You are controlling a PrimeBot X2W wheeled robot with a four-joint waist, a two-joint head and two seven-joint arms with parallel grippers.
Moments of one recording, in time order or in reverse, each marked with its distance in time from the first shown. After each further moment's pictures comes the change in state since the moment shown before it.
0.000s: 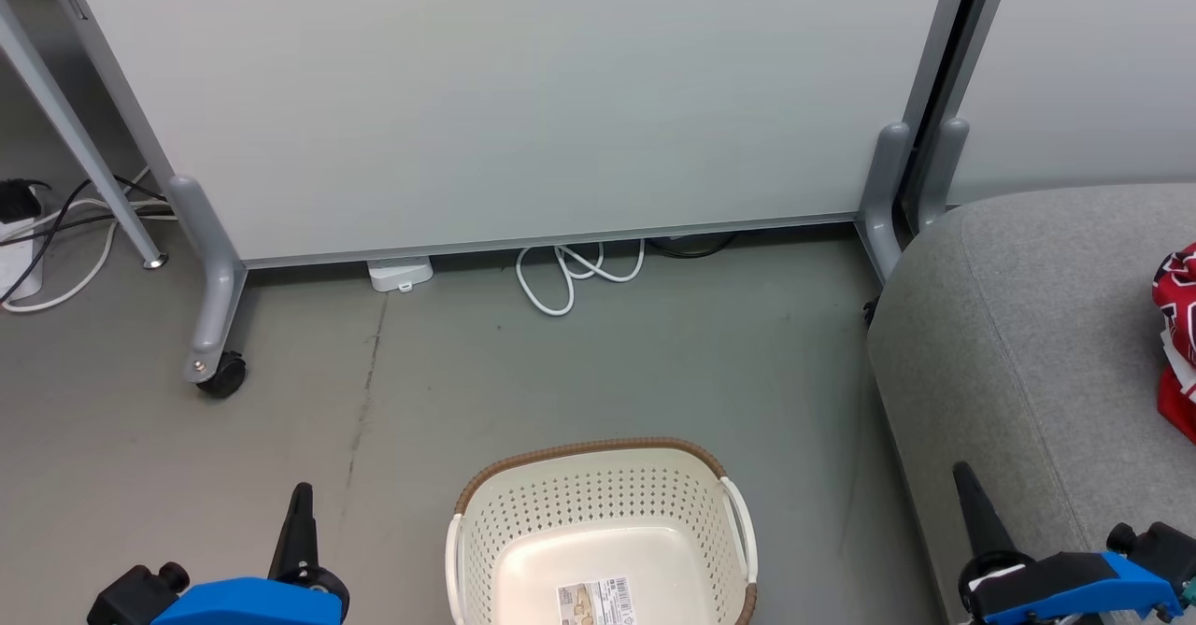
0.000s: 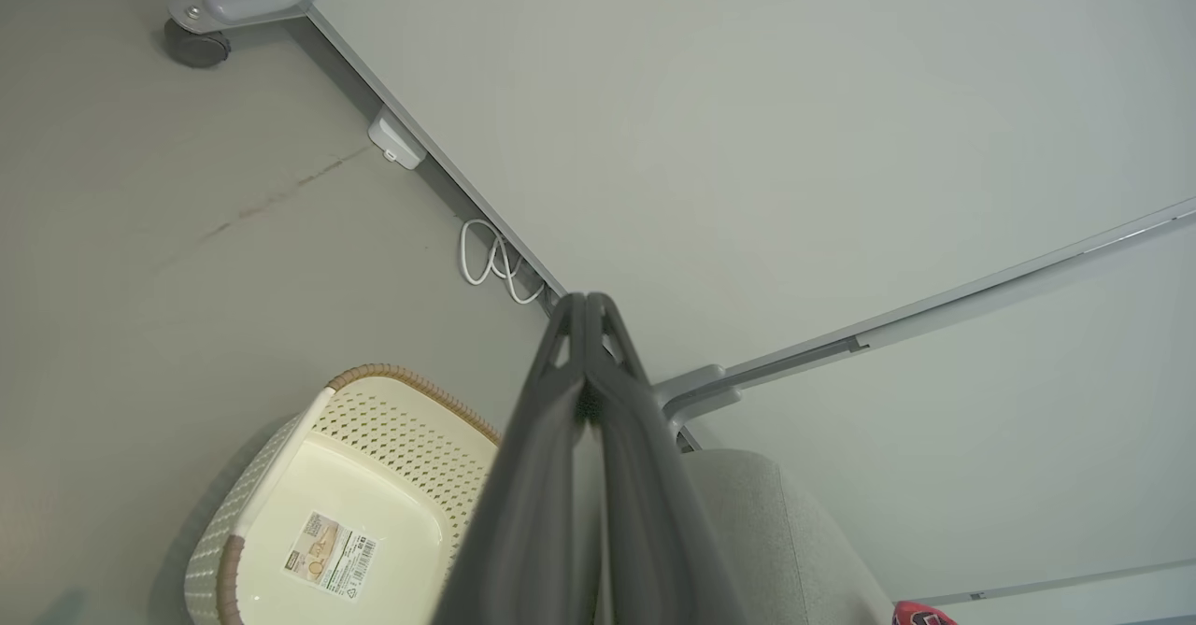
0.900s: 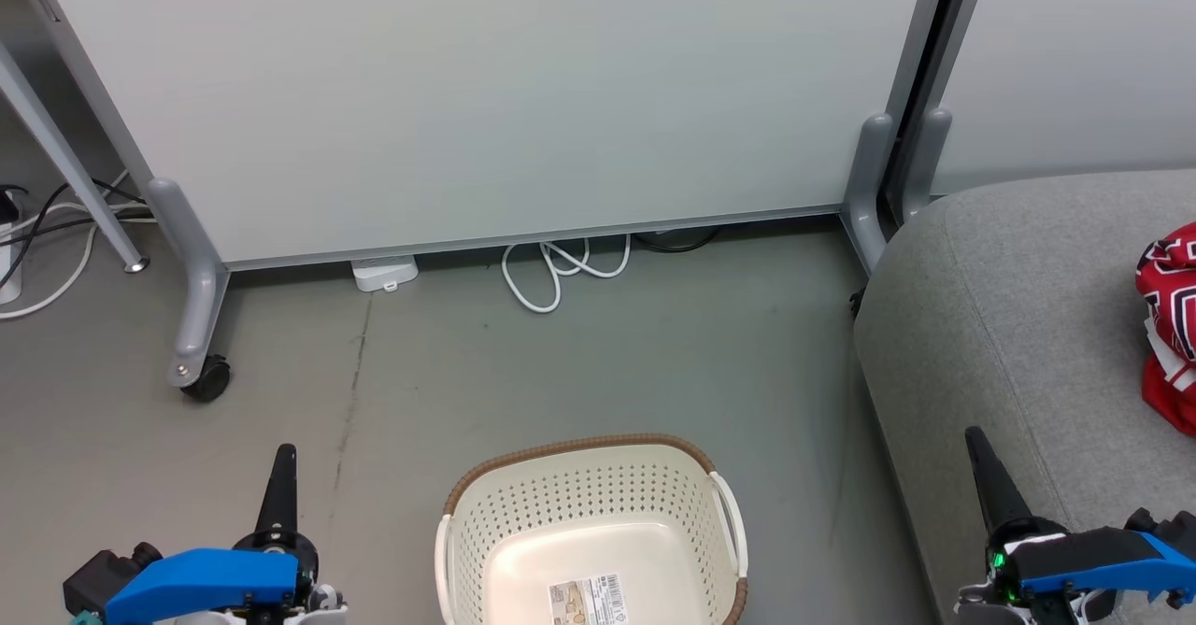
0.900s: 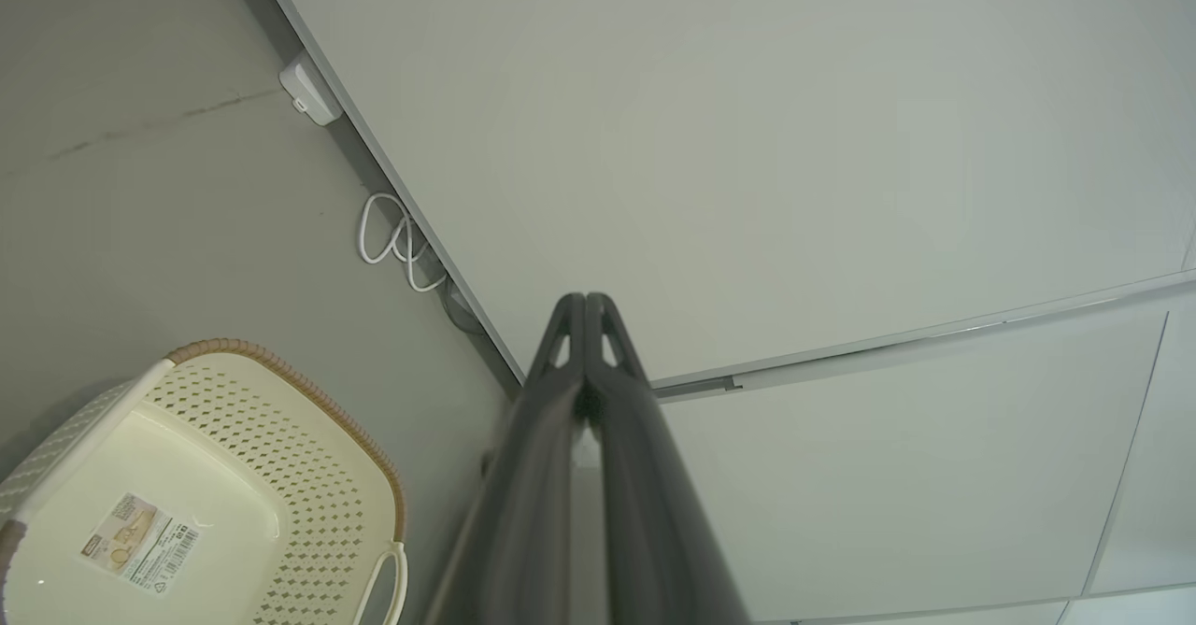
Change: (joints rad) left arm -0.034 -0.002 0.041 -0.059 -0.253 0.000 0.073; right arm -0.030 -0.002 -0.015 -0.037 0.271 0.000 0.040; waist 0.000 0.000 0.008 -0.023
